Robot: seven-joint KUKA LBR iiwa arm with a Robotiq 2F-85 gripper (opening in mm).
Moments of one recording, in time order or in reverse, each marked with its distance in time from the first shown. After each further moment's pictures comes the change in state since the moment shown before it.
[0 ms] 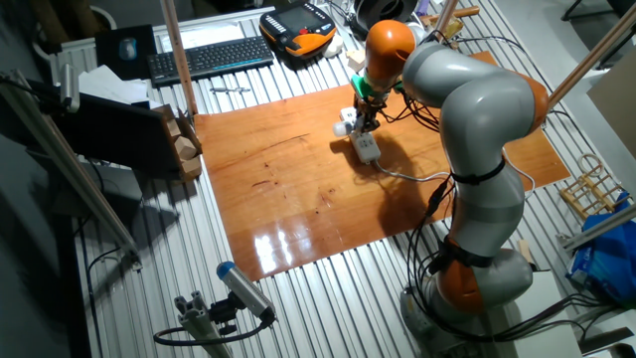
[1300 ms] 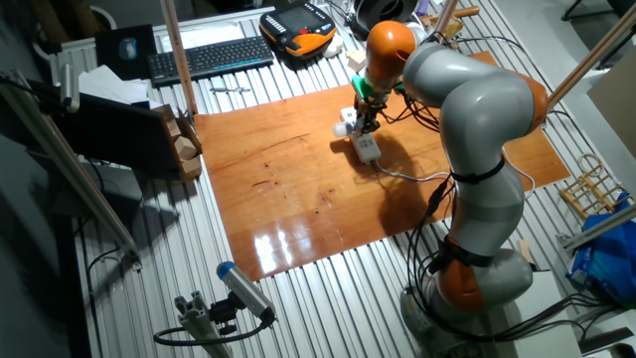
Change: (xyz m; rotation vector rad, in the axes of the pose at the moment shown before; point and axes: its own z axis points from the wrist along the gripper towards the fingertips) arm -0.001 0.000 0.006 0.000 0.005 0.008
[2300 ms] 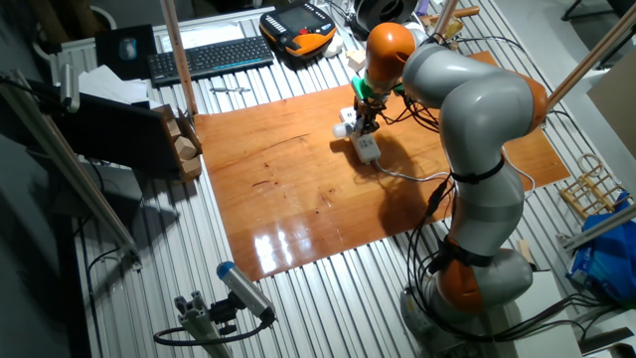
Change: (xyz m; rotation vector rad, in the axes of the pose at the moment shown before) arm 0.001 0.000 0.004 0.002 0.004 0.005
